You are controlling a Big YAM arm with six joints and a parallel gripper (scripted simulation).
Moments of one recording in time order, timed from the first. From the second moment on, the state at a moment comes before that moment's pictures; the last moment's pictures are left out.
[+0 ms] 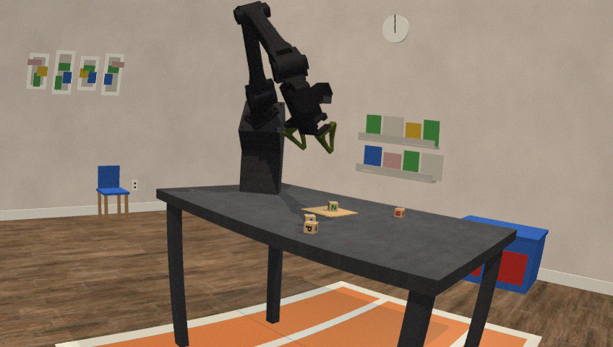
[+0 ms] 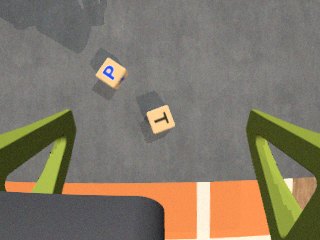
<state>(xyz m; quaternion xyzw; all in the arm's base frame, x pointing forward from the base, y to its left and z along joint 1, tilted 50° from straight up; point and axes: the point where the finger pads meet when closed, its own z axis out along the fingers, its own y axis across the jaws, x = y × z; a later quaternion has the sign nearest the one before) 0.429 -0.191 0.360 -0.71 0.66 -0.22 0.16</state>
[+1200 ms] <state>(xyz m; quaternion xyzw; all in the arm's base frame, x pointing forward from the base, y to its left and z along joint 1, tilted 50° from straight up) 0.582 0.019 0.137 -0.70 0.61 -0.35 -0.08</state>
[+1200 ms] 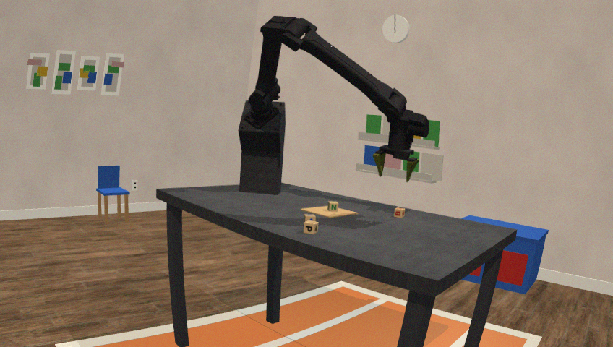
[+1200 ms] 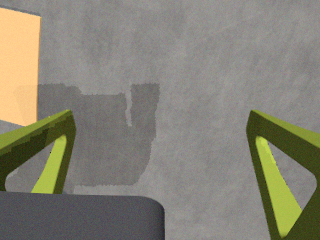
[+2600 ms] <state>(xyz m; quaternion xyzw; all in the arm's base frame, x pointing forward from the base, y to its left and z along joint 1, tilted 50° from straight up) 0.607 0.048 0.034 -0.66 0.62 -0.41 -0.10</state>
